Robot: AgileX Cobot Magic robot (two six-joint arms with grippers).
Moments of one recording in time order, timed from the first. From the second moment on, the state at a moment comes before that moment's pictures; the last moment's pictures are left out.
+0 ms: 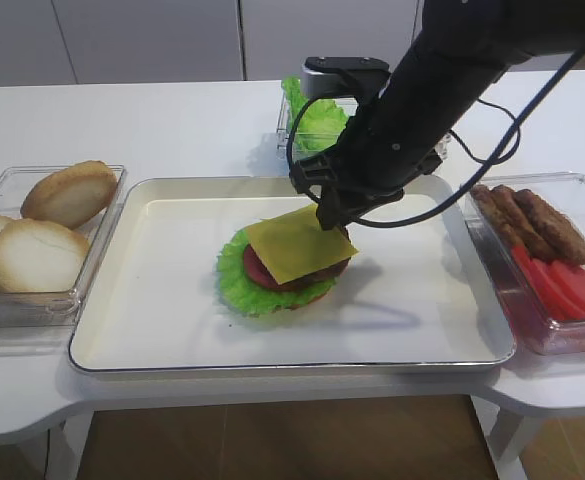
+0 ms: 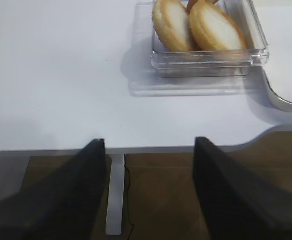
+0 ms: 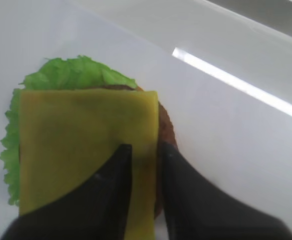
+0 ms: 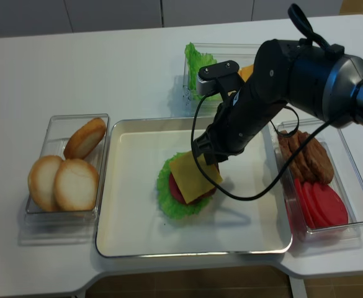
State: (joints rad) left arm 0.07 -0.02 -0.48 0.08 1.18 -0.05; right arm 0.50 1.81 -1.33 0.39 0.78 -0.21
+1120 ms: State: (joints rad) left arm 0.07 -0.02 -0.48 0.08 1.18 -0.05; right arm 0.48 1.76 -1.33 0.10 0.88 0.02
